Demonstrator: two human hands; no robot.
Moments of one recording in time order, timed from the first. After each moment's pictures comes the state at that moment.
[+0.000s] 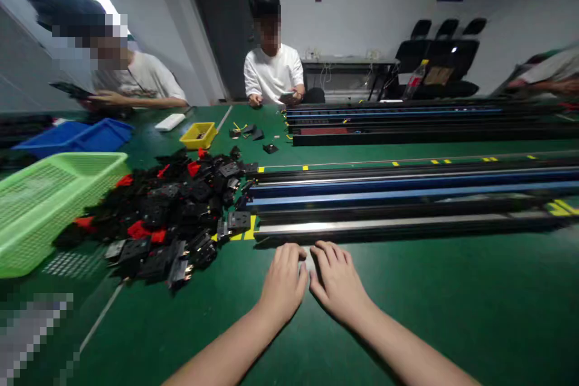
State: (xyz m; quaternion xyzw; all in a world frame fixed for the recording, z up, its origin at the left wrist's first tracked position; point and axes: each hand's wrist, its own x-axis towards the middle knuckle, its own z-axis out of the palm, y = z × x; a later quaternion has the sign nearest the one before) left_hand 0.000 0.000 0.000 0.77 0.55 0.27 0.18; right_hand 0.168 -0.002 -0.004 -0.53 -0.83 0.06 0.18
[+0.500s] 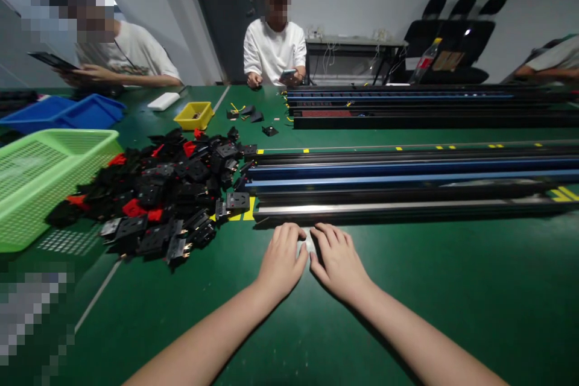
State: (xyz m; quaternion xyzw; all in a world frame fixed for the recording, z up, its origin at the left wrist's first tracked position) left_hand -0.001 0.004 0.001 0.77 0.55 0.27 0.18; right_hand 0.170 -0.004 0.001 -0.52 -0.84 0.06 0.17
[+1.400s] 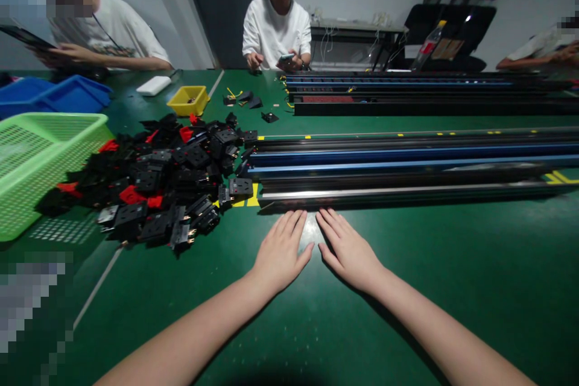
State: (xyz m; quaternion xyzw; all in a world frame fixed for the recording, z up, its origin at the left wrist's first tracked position) left_hand -0.024 -0.011 -0.007 0.85 0.51 0.14 0.05; right_hand 0.183 -0.011 -0.006 -0.48 -0.87 0.08 0.12
